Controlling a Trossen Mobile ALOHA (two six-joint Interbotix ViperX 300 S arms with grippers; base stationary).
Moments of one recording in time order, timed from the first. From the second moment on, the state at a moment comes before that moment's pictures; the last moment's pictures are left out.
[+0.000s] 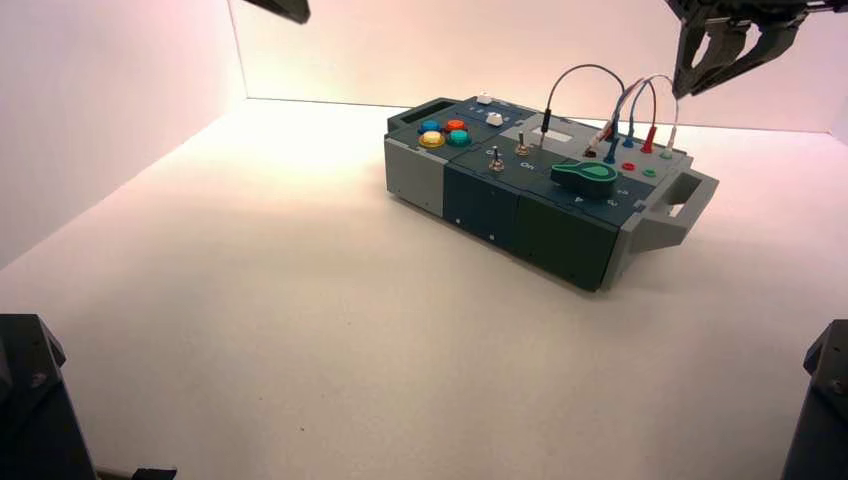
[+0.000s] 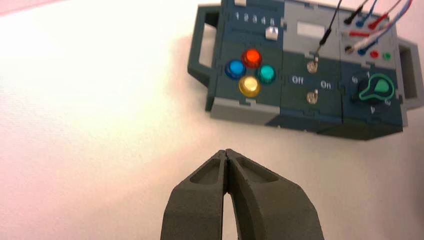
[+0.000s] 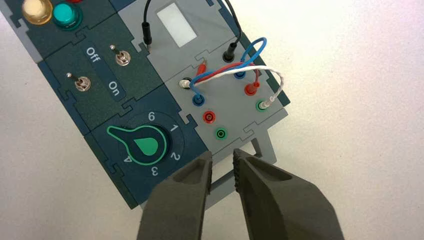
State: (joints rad) left arm -0.37 -0.35 0.76 -0.45 0.50 0.51; right arm 0.15 -0.43 0.90 0.00 0.63 -0.09
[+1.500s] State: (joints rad) left arm -0.37 -0.36 0.70 -0.45 0.74 0.59; right arm 0.28 -0.45 0.79 0.02 0.73 -0.21
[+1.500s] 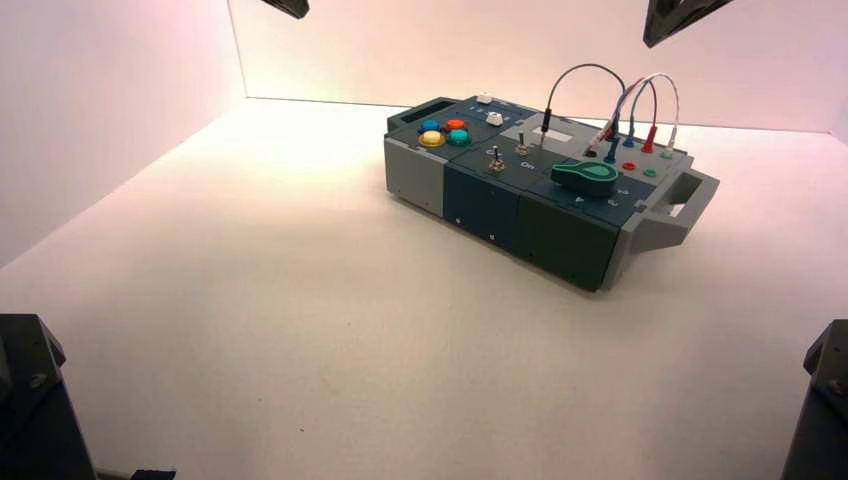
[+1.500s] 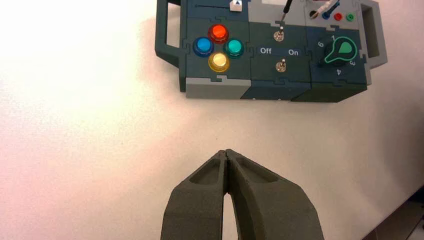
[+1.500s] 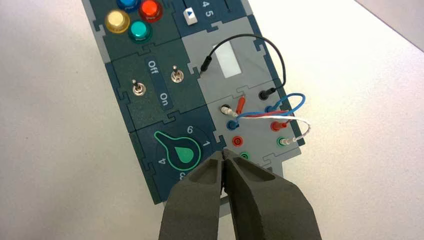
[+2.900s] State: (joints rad) left arm -0.37 -0.44 0.70 -0.46 0.73 0.59; right arm 0.48 0.14 0.31 0.02 0.79 -0.36
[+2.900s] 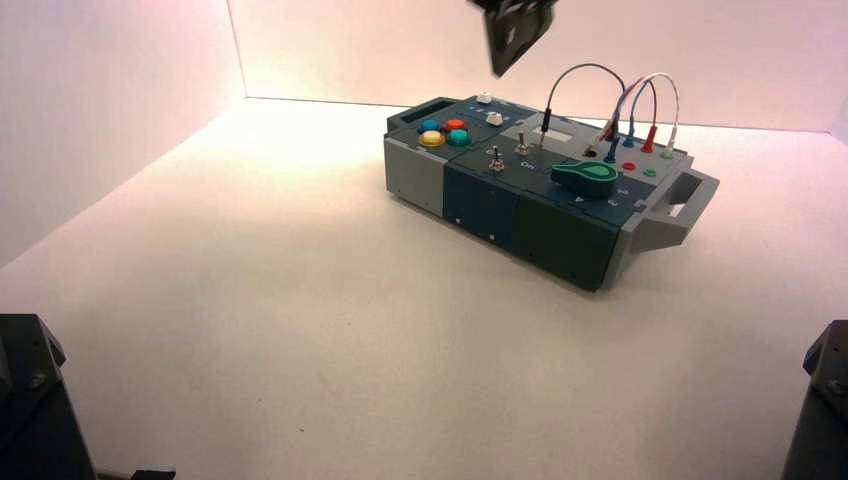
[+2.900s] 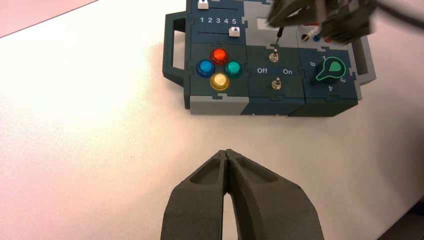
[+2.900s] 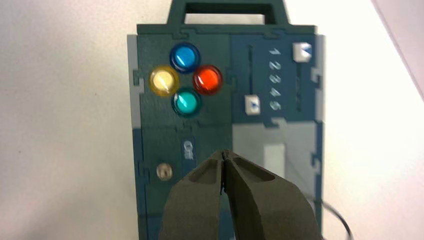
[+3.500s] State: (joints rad) left arm -0.36 -0.44 0.70 -0.46 0.73 0.59; right arm 0.57 0.32 0.18 0.03 0.78 -0.36
